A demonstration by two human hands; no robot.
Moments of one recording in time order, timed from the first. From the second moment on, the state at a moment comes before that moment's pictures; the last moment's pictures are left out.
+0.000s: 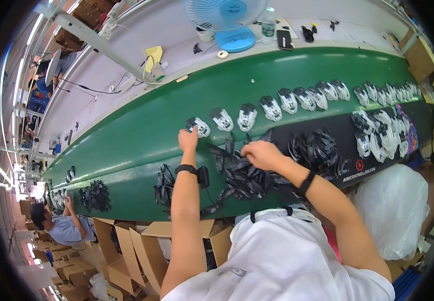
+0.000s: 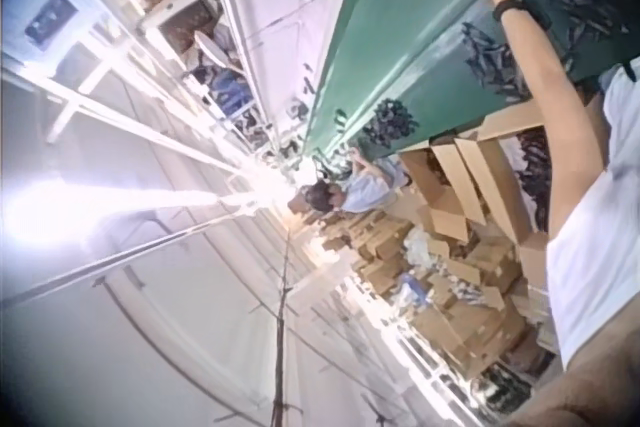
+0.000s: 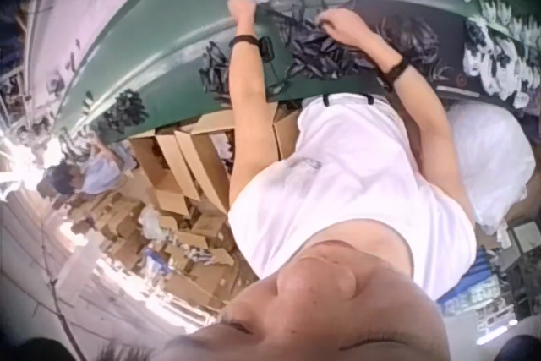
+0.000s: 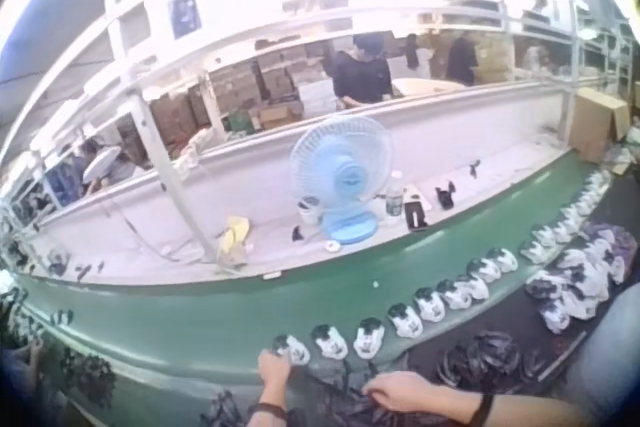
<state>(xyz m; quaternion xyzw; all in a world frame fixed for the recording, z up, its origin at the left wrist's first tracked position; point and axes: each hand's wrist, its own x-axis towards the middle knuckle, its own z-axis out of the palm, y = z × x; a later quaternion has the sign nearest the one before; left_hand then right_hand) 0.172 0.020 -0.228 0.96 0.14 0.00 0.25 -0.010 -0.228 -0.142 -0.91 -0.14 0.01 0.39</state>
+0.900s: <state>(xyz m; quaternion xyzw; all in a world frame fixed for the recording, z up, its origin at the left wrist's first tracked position) -0.015 -0.035 -0.119 0.43 0.05 -0.19 0.88 -0.033 -0.209 -0.070 -0.58 -0.08 0.12 0.80</state>
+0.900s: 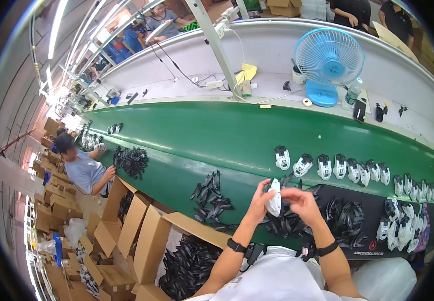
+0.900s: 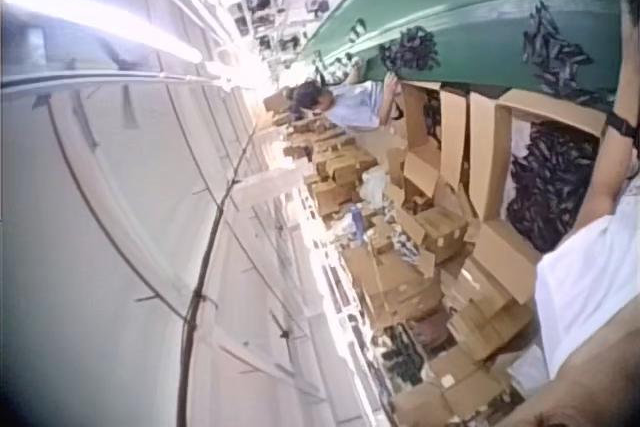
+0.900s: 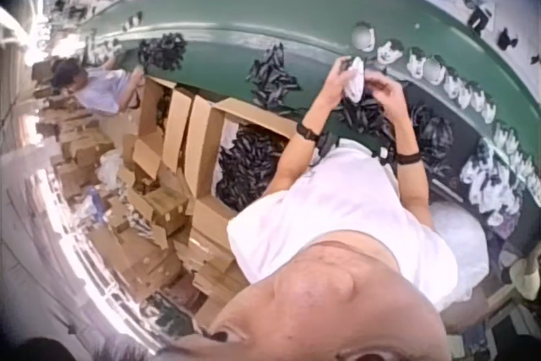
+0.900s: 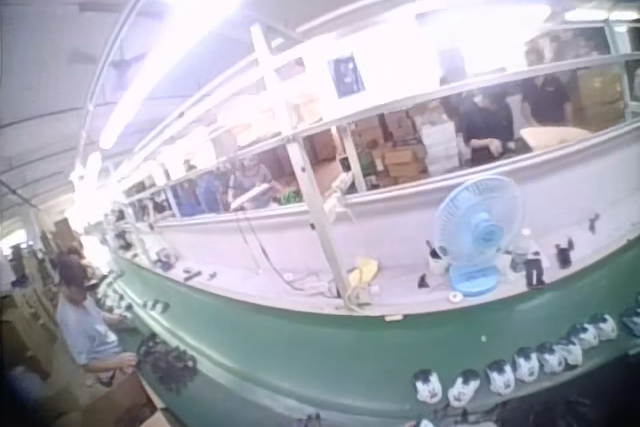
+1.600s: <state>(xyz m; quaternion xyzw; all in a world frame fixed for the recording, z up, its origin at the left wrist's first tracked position) -0.089 -0.101 -0.052 0.57 0.06 0.02 0.82 -0.099 -0.232 -0.003 -0.52 0.11 -0.02 0.84</state>
